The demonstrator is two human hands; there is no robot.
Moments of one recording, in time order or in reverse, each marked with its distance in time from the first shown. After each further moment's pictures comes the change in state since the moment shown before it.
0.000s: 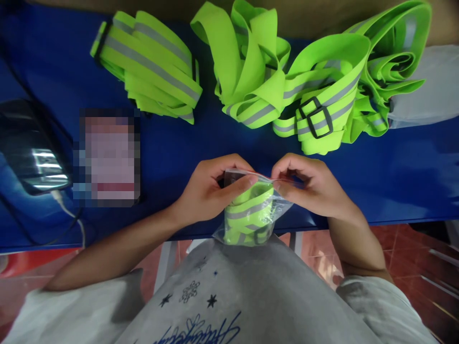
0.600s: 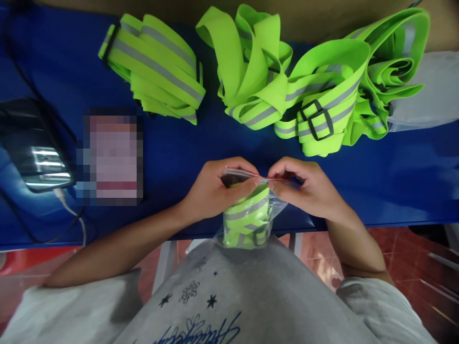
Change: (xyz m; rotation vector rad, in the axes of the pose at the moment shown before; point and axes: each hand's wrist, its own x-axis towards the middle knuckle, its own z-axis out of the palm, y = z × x) left_hand 0.004 0.000 0.005 0.024 0.004 -0.002; right_hand 0.002 0.003 0.008 -0.028 0.024 0.060
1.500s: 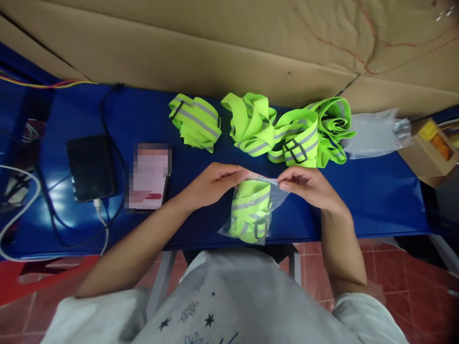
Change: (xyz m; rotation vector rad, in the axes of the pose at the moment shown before) left_hand 0.013 0.008 -0.036 -0.051 -0.150 0.027; right_hand -0.004 0.011 -0.032 0.085 0.058 0.074
